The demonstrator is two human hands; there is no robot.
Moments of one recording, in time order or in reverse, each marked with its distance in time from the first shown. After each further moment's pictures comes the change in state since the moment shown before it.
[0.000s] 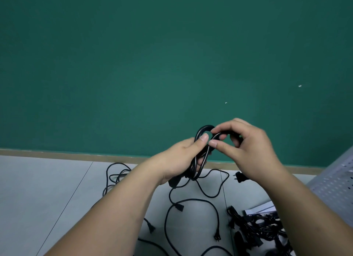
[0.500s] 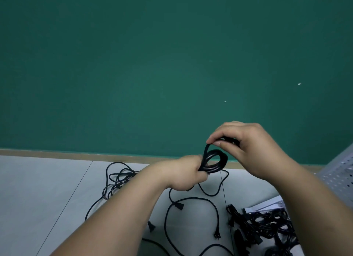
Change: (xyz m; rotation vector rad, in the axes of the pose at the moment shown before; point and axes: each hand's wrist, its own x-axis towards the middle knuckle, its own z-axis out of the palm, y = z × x) left_hand 0.002 -0.010 0.004 0.735 -0.232 -0.100; right_hand 0.007 -0.006 -0.018 -0.163 -0.267 -0.162
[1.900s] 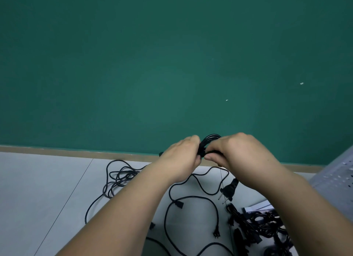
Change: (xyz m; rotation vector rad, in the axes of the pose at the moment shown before) left_hand 0.003 0.003 -0.004 0.199 0.398 -0.050; right_hand 0.003 -0.027 0.015 -0.483 -0.273 0.126
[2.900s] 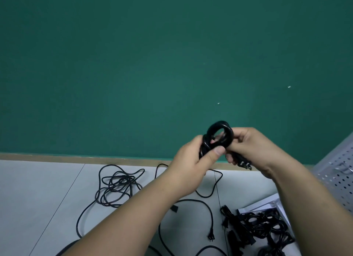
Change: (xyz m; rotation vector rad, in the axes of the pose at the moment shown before) left_hand -0.010 0.031 0.023 -0.733 0.221 0.178; right_hand -0.001 0.058 0.007 1.171 0.023 0.378
